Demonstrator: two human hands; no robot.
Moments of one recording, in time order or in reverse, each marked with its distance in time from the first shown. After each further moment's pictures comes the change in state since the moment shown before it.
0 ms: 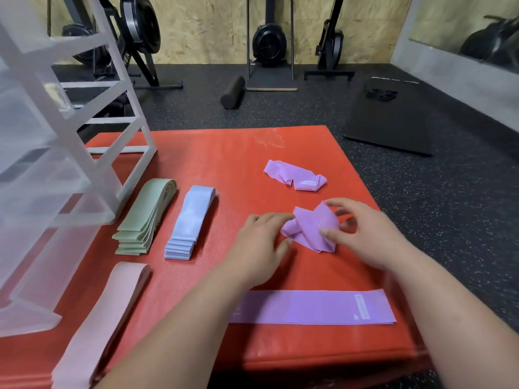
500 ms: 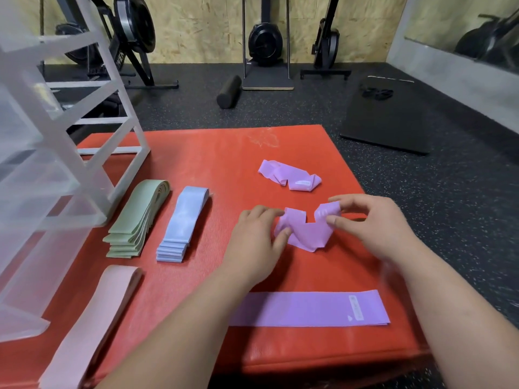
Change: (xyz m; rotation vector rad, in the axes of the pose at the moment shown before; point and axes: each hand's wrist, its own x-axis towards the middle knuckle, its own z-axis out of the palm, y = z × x) left_hand 0.009 0.005 0.008 0.045 0.158 -0.027; right_hand 0.004 0.009 -0.014 0.242 0.140 -0.029
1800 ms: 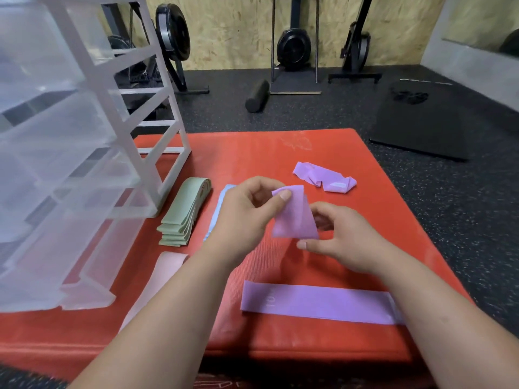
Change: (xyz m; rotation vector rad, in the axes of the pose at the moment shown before) left_hand -0.016 -0.005 -0.110 -0.828 0.177 -0.172; right_hand -0.008 -0.064 0.080 0.039 -0.376 -0.243
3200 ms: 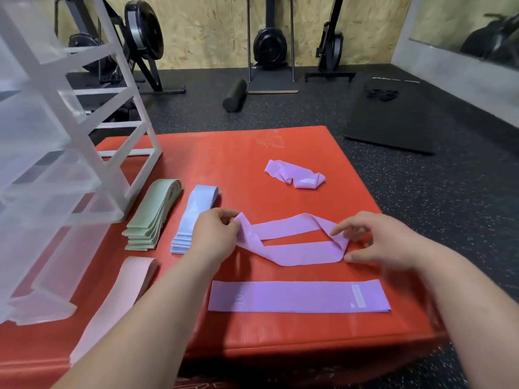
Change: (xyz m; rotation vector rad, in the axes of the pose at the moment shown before) left_hand 0.008 -0.065 0.012 0.464 0.167 -0.374; right_hand -0.066 0.072 -0.087 -0.219 -0.072 0.292
